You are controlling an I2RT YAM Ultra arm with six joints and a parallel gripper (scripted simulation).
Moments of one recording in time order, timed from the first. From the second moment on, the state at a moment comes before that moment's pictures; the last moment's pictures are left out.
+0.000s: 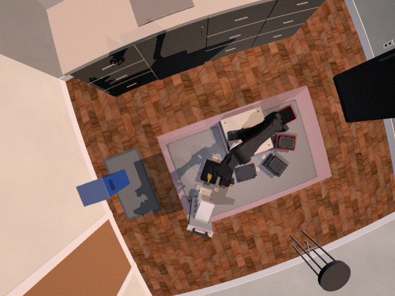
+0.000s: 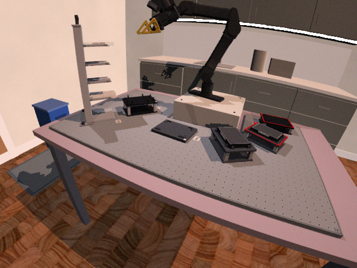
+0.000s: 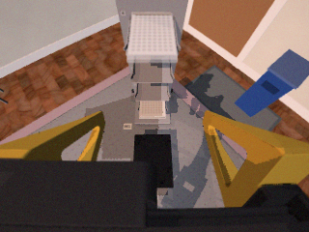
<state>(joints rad) -1.06 1.17 1.22 -0.65 -0.49 -0.30</state>
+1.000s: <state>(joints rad) -0.99 1.24 1.16 -0.51 -0.44 -0.26</state>
